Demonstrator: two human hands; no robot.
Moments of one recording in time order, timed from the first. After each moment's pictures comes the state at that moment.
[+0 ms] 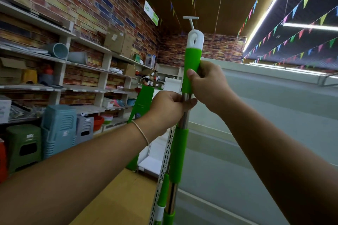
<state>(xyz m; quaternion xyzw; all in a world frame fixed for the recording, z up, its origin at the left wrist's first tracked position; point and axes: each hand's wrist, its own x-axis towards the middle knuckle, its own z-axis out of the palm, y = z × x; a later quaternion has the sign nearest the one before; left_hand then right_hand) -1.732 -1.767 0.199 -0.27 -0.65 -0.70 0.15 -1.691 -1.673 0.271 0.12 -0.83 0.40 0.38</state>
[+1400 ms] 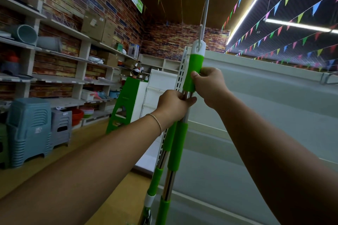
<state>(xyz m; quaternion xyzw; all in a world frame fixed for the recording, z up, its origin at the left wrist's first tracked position) -1.835 -1.739 0.197 -0.25 -0.73 -0.63 0.15 -1.801 -1.648 0.267 0.00 -0.80 0.47 0.38</state>
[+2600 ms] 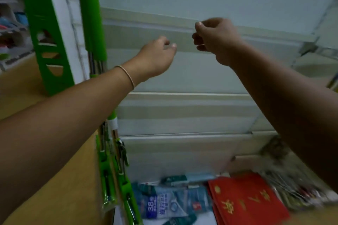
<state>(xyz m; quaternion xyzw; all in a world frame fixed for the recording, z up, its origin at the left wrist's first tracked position) -1.734 -1.621 0.072 -0.39 -0.80 -0.45 0.03 -1.638 -1.490 0.121 -0.20 -0.81 0.44 0.34</state>
